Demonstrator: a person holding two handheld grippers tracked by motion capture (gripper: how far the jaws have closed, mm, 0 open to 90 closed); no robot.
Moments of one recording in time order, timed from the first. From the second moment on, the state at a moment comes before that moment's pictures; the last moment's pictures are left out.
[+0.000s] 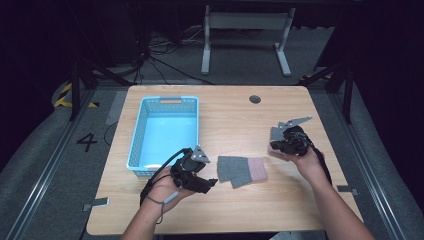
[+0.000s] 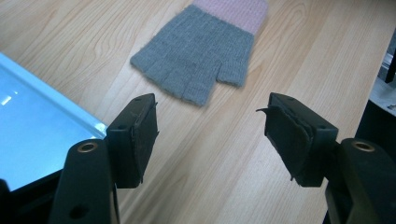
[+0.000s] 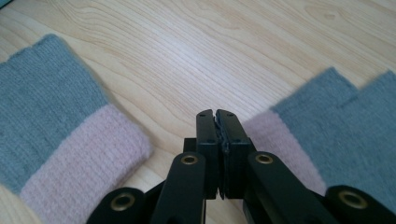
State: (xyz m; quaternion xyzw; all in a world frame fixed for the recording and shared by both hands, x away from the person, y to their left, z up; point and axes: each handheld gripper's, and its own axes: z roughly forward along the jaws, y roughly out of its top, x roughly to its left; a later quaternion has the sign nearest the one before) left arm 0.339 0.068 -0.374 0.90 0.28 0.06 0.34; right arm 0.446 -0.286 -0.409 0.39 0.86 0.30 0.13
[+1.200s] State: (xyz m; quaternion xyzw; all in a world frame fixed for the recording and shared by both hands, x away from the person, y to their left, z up) left arm 0.348 0.051 -0.373 0.91 0.25 0.05 0.34; right arm 0.445 -0.311 -0.434 0.44 0.86 0.26 0.12
